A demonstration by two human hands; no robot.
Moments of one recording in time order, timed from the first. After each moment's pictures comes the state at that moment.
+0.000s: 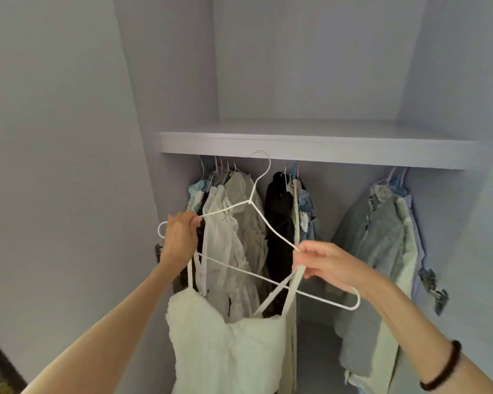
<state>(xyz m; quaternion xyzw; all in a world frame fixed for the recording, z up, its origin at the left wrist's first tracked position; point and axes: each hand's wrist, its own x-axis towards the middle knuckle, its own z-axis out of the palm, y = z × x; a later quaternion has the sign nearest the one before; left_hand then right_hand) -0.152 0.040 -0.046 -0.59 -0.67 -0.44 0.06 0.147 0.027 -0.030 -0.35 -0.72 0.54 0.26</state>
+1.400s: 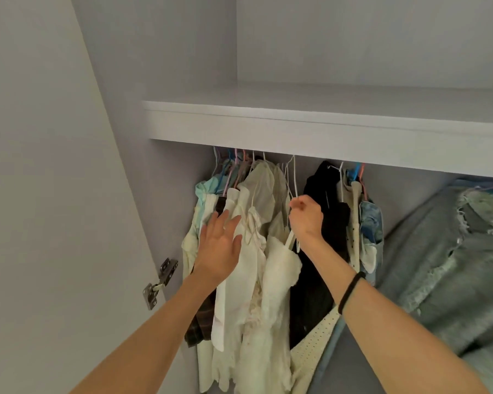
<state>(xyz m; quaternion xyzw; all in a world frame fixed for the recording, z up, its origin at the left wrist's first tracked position) -0.217 0.248 -0.133 -0.68 -0.67 -0.29 0.02 -0.053 0.312 -0.072 -0.60 -0.55 0.32 0.50</state>
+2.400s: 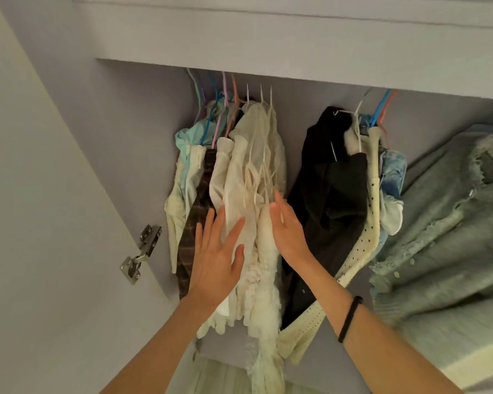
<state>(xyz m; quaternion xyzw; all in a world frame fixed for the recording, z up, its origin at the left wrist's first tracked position) -0.214 0.222 -0.220 -0.72 -0.60 -0.34 0.03 -0.071 0.280 -0.174 -0.53 -0.64 0.40 0.39</state>
